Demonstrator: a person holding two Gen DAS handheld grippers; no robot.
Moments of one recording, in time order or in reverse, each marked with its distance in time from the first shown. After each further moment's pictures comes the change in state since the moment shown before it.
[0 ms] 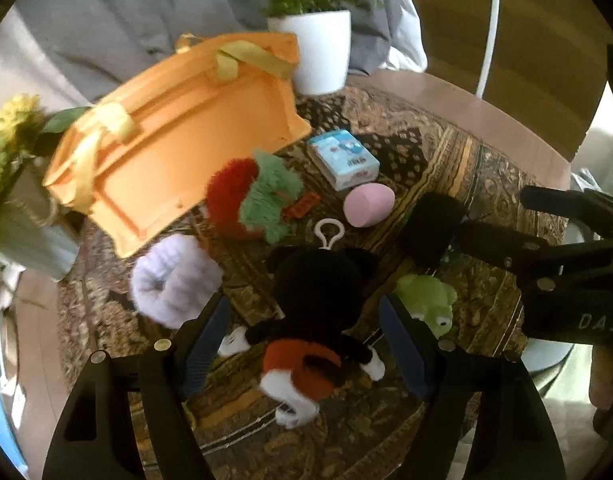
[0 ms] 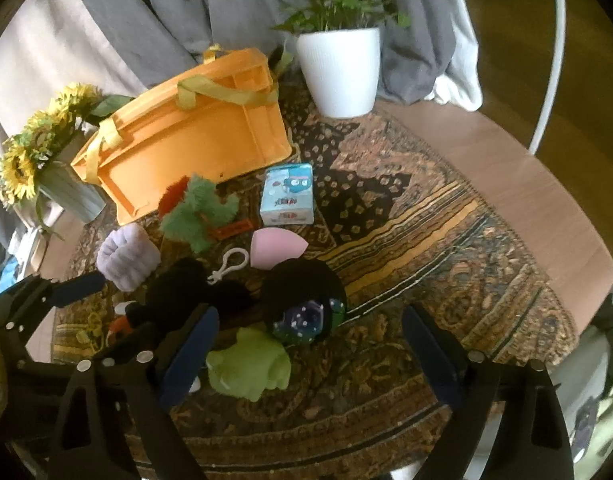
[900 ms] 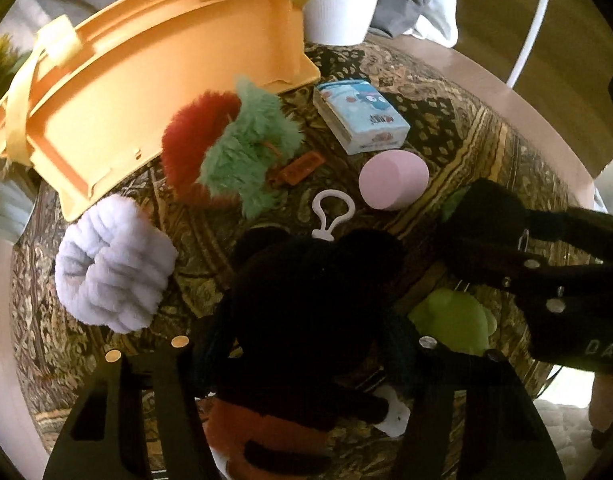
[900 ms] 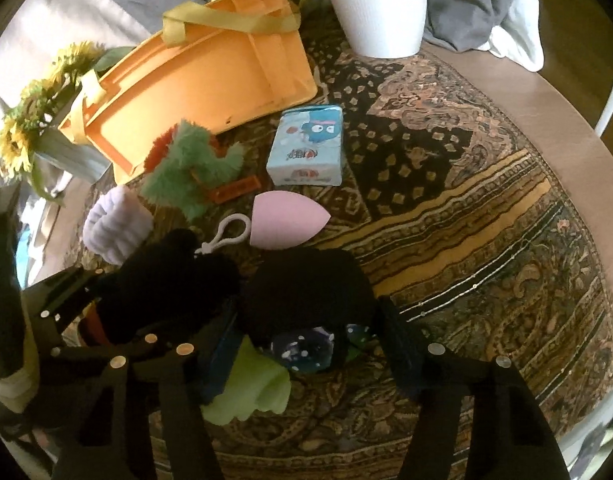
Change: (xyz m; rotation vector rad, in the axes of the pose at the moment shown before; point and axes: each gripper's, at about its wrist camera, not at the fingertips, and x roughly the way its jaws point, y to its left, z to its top) left arm 0.070 0.008 0.000 -0.129 0.122 -0.037; right arm 0.067 -0.006 0.009 -0.058 0.178 0.121
